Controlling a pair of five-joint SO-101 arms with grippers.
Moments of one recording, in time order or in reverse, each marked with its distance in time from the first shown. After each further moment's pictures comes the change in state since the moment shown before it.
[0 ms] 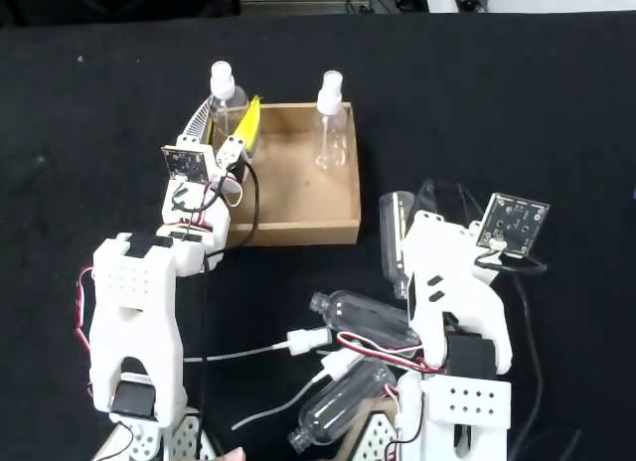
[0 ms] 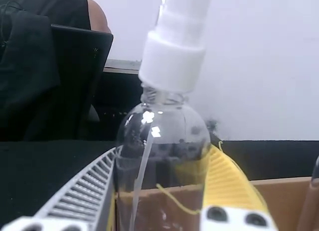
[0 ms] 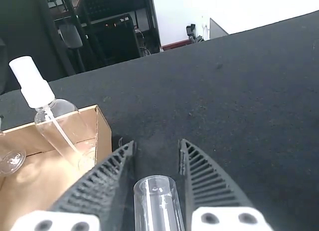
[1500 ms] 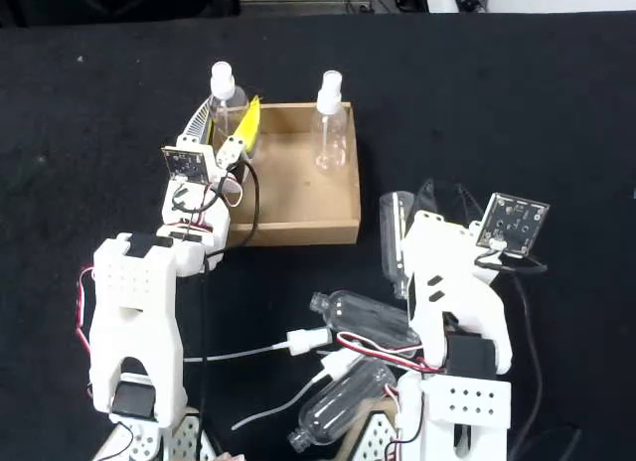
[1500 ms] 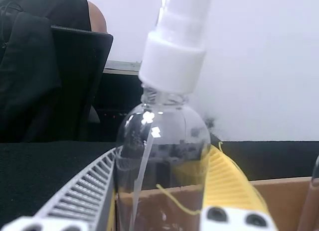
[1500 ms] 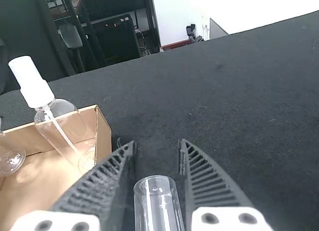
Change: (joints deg) left arm 0.0 0.8 -0.3 -0.1 -0.2; right arm 0.0 0.0 0.0 0.0 0.0
